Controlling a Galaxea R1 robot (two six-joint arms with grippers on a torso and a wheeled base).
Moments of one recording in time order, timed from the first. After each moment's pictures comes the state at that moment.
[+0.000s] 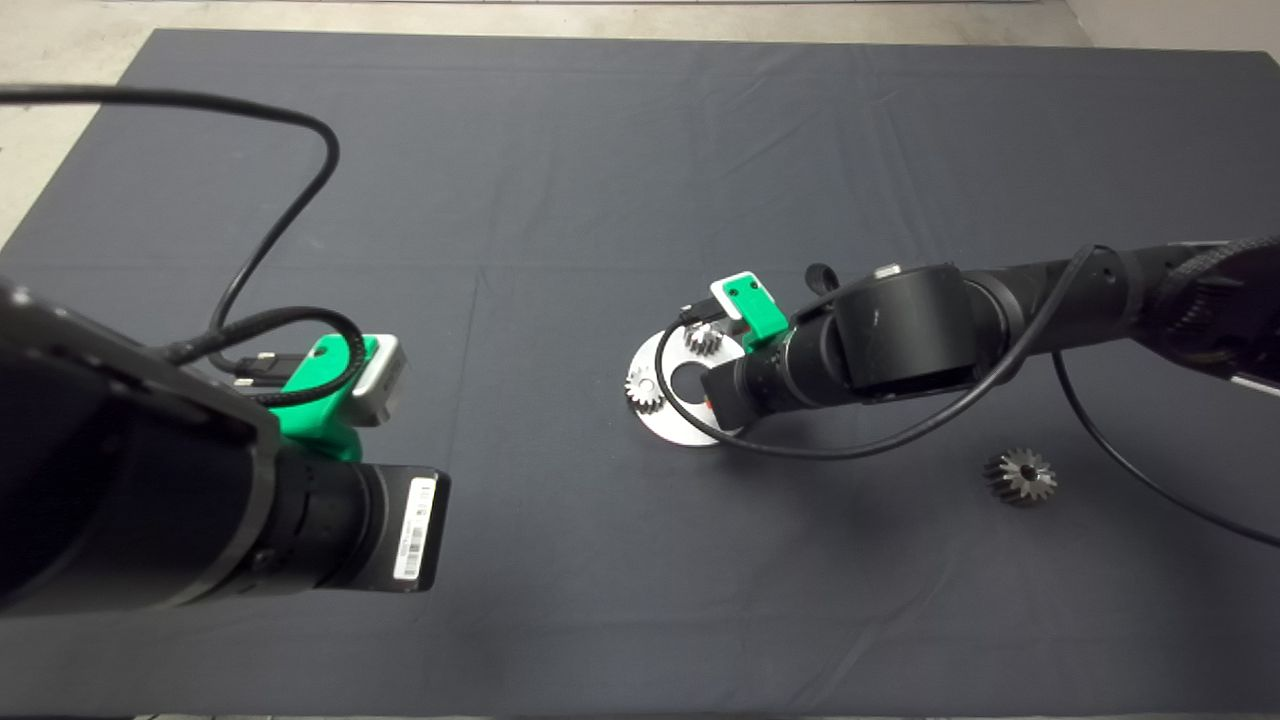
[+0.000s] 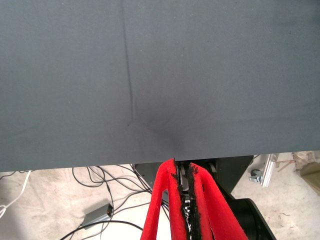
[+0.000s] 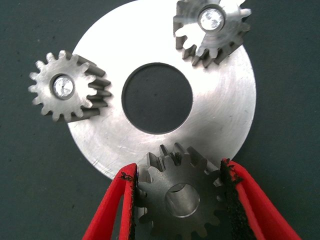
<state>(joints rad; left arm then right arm) -0.74 2.38 -0.32 0.13 1.53 -2.04 0.25 2.68 -0.90 -0.77 -1.53 1.40</state>
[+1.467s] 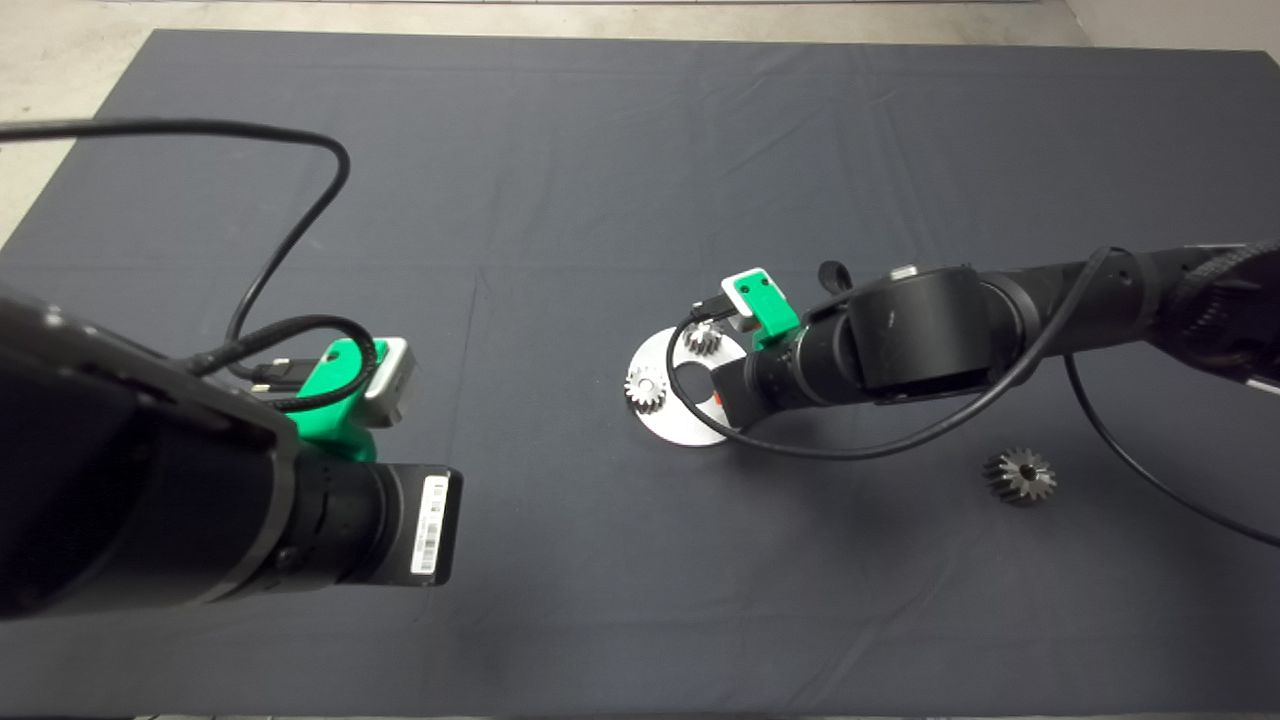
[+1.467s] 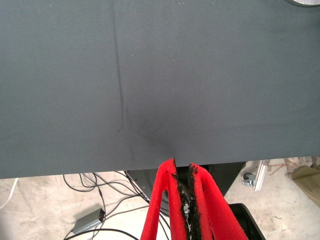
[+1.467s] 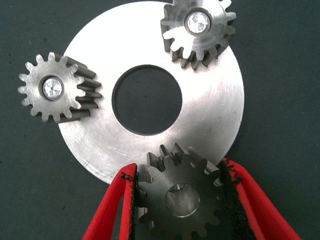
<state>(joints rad) -0.70 2.38 -0.31 0.19 1.53 -2.05 0.25 2.67 -0.90 -0.79 -1.53 1.39</state>
